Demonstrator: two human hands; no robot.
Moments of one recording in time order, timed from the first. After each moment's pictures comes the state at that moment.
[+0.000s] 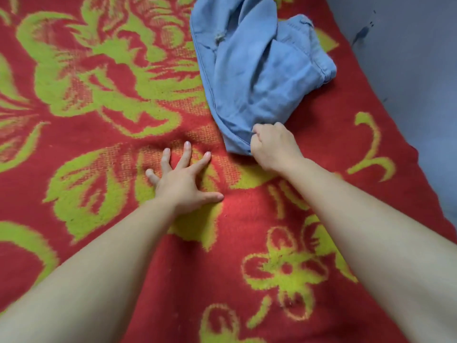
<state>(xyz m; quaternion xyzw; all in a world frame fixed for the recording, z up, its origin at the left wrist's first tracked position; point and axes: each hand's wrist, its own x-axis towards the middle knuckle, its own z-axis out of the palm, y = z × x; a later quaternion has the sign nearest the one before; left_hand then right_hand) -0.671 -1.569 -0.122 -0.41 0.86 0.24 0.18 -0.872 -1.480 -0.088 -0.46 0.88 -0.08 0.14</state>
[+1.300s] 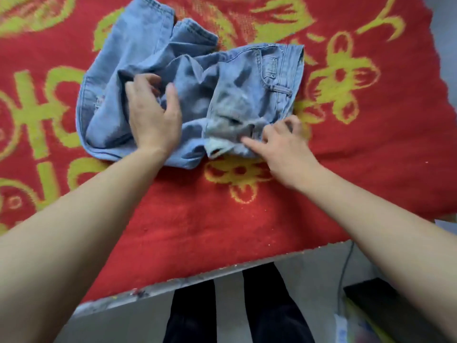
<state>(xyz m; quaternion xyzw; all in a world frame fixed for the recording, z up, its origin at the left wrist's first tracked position) -0.485 -1.430 -0.036 -0.53 0.76 0.28 -0.24 -0.646 -1.234 -0.047 -0.64 0.76 0.07 0.10</state>
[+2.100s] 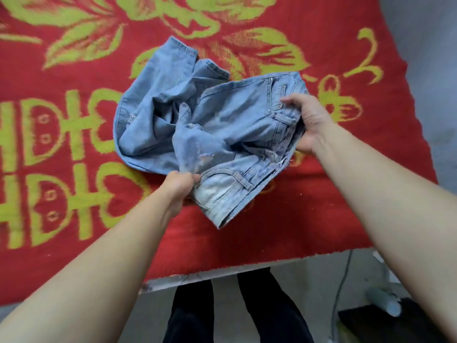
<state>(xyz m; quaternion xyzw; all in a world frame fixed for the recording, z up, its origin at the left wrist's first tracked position) -0.437 -1.356 -0.020 -0.67 0.38 0.63 0.03 -0.702 -1.296 0.035 0.09 0.63 -0.52 0.57</state>
